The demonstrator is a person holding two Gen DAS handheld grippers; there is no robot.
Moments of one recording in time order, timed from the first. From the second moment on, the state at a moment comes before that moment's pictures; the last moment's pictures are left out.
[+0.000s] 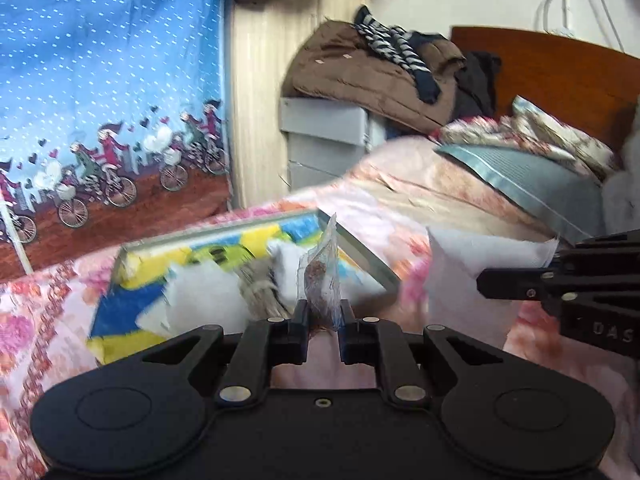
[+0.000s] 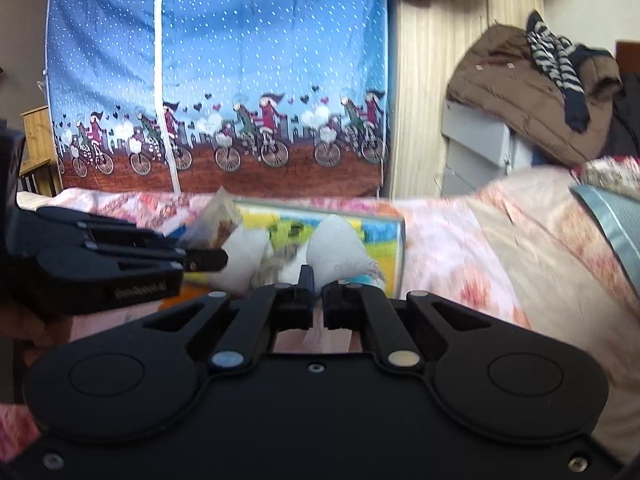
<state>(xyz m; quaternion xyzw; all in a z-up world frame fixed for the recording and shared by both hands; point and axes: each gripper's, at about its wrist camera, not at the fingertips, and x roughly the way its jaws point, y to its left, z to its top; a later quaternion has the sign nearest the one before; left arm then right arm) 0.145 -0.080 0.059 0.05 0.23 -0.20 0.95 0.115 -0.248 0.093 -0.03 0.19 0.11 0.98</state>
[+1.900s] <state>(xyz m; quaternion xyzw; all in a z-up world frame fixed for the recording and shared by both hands) 0.237 -0.037 0.034 0.02 0.23 -0.03 0.97 0.196 -0.255 0.070 0.03 0.23 0.07 0.97</state>
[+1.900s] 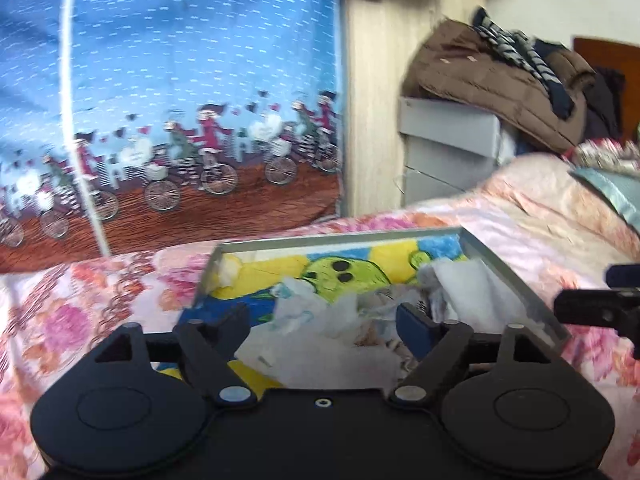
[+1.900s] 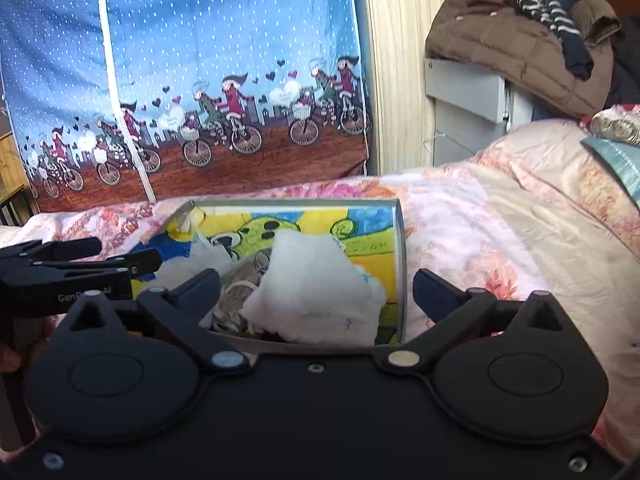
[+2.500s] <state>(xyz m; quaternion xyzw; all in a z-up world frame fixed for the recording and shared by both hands) 0.143 -0.015 0.074 -0.01 0.21 0.04 0.98 0.112 -0.253 0.102 0.05 0.21 0.07 0.97</state>
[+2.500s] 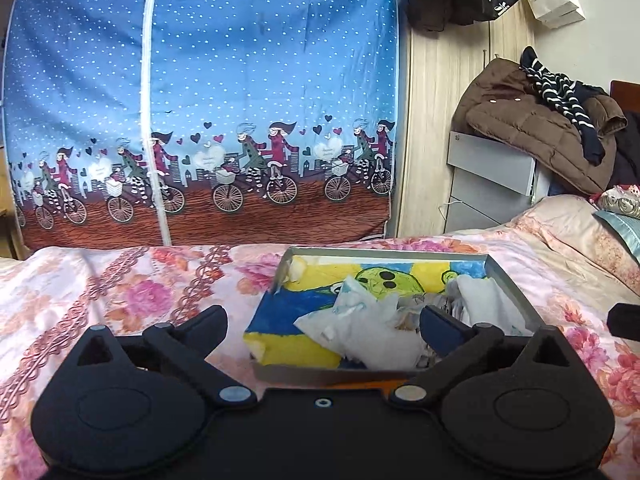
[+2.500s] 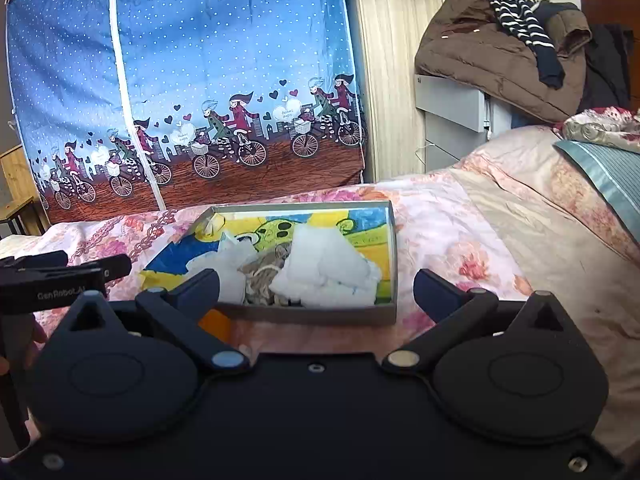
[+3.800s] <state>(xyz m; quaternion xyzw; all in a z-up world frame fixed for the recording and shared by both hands) 0.044 -0.008 0.037 0.04 0.29 0.01 0.96 0.050 -0.255 0.066 0.03 0.29 0.09 0.95</state>
